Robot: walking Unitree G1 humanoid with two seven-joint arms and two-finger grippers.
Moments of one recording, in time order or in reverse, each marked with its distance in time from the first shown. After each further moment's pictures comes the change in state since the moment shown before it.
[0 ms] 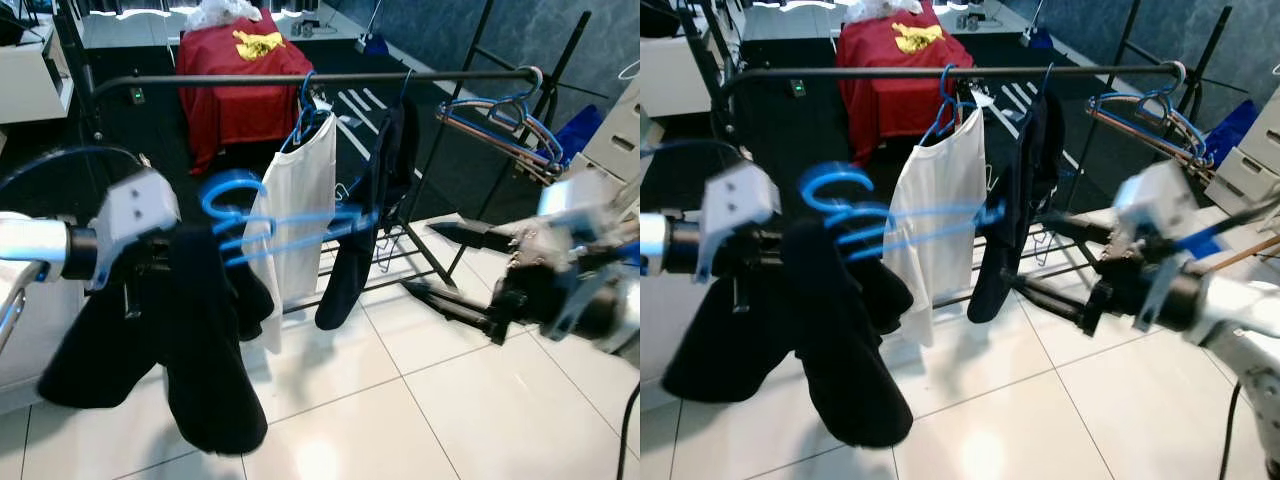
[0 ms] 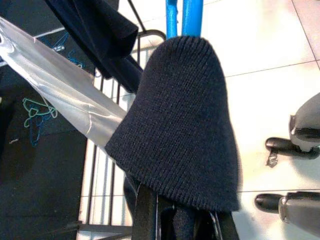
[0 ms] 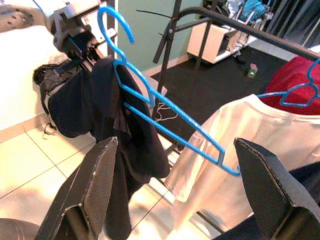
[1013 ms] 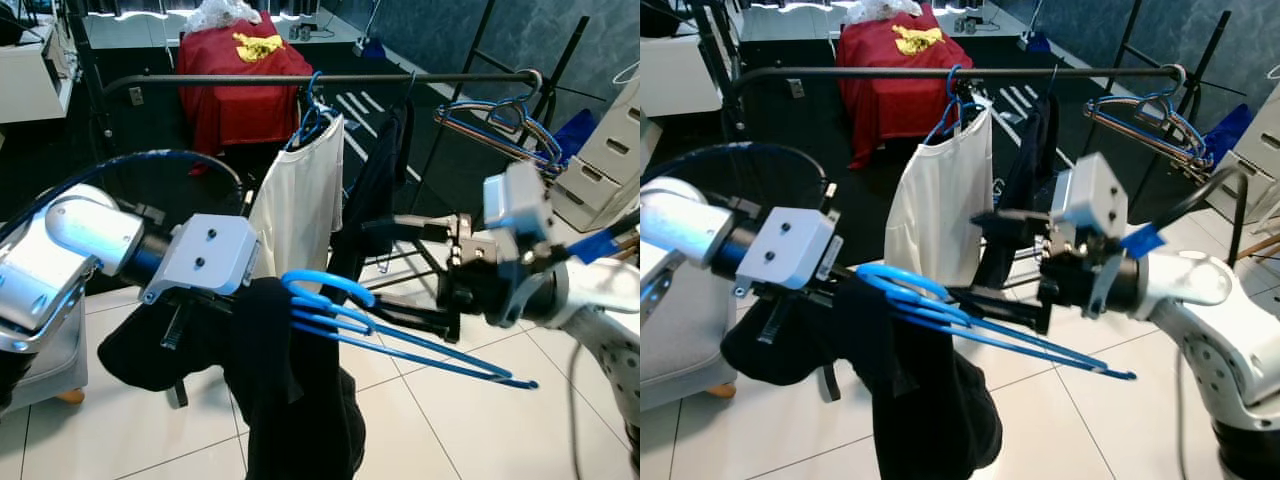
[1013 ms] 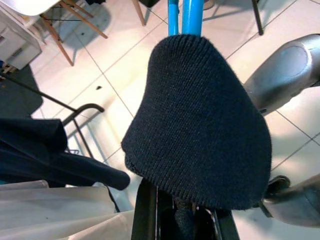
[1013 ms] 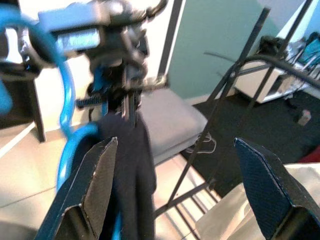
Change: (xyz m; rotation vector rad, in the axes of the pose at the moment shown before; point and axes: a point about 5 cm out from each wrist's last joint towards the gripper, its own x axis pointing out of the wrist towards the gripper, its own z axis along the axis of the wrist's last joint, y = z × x) left arm 0.026 -0.033 0.087 0.293 -0.244 -0.410; right arm 0.051 0.004 0.013 -0.056 -0.109 0.221
